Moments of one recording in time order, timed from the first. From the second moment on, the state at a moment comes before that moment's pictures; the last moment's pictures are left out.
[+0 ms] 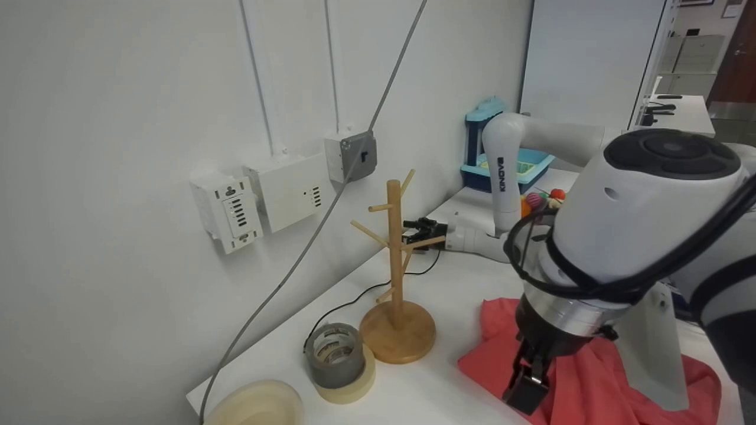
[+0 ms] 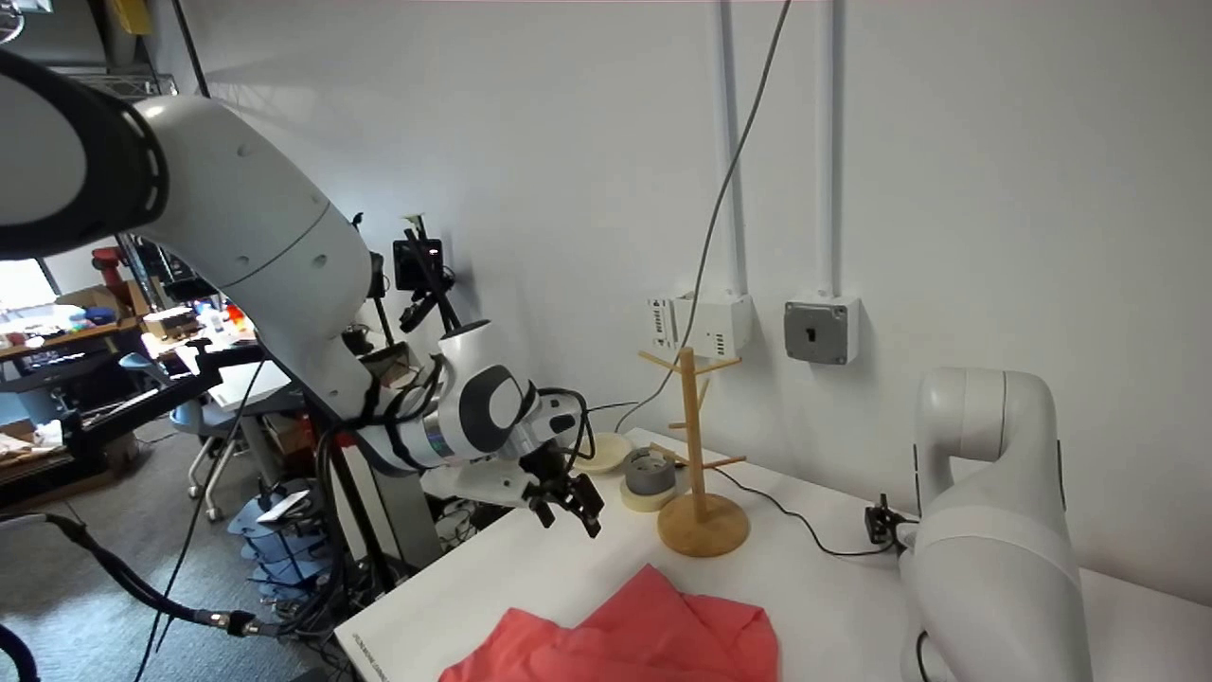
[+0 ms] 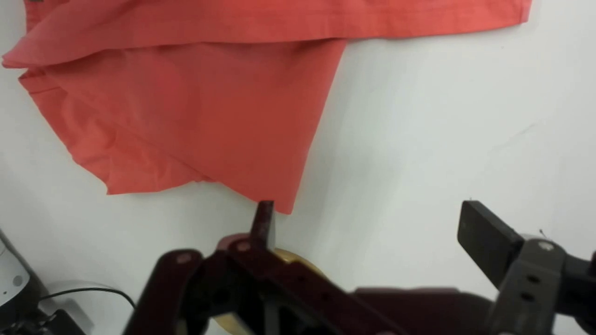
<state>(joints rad) 0.16 0.36 0.13 -2.26 -0.52 2.79 0.37</state>
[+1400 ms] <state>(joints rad) 0.17 0.36 0.13 -2.26 -0.52 2.73 0.48</state>
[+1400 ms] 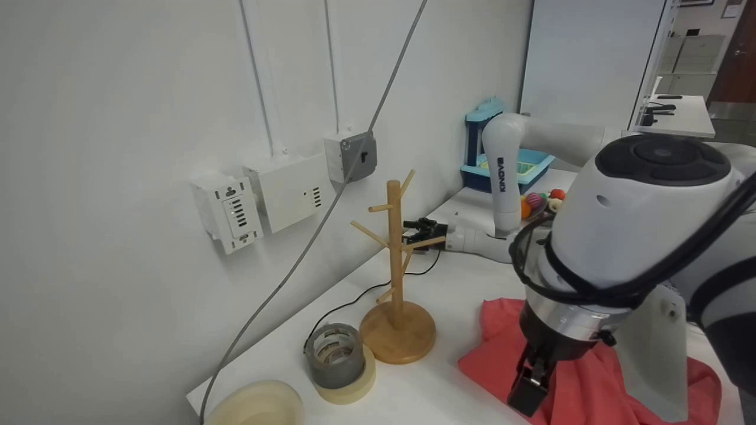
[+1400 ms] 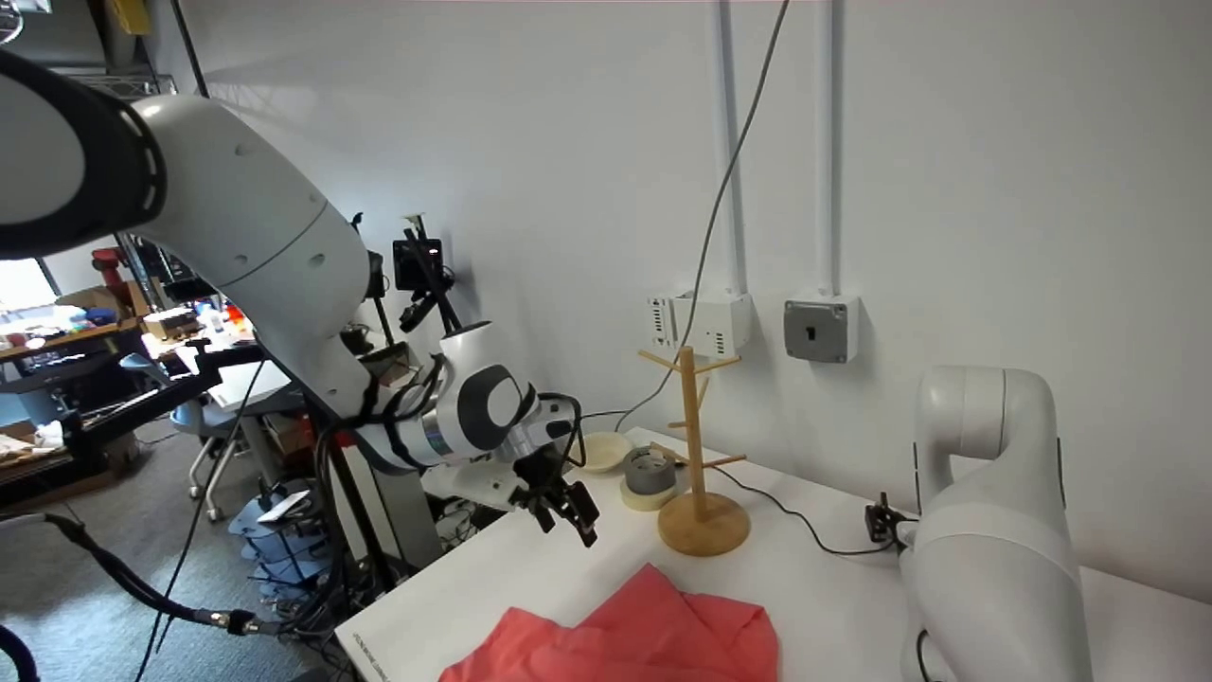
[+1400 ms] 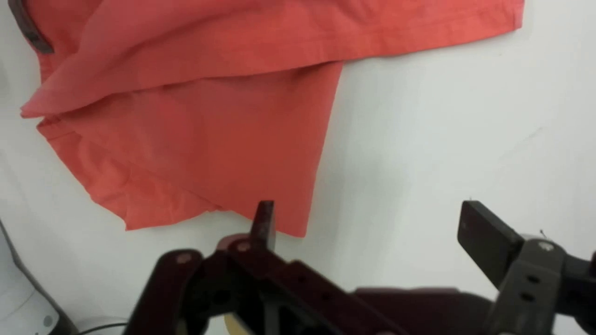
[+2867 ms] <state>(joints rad) 0.34 0.55 0.09 -1.82 -0.06 2.31 0.78</state>
